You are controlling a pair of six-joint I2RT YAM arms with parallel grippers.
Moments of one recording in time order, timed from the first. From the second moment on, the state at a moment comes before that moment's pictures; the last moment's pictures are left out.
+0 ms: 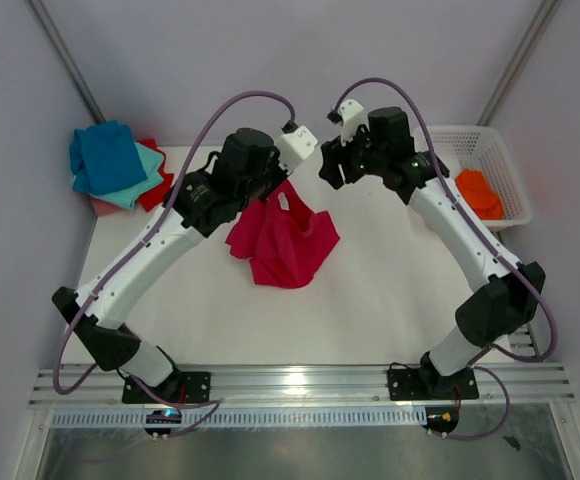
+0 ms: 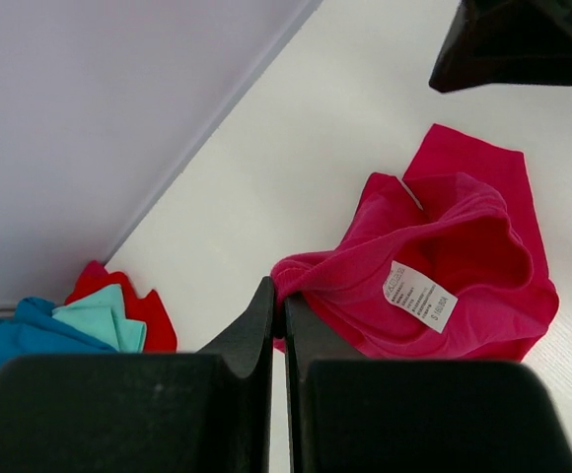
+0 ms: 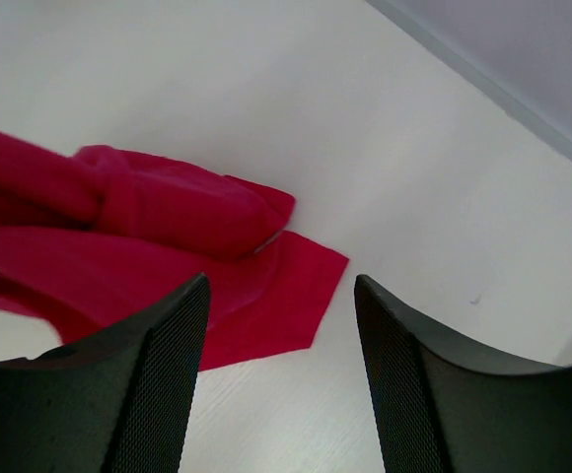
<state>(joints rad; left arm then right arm) -0.79 1.53 1.82 -0.76 -0.33 0.39 0.41 1.63 1.66 -0.56 -0.21 -0.17</state>
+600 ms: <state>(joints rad) -0.78 1.60 1.78 -0.73 -0.27 0.36 0.41 1.60 1.64 -0.62 -0.84 -0.22</state>
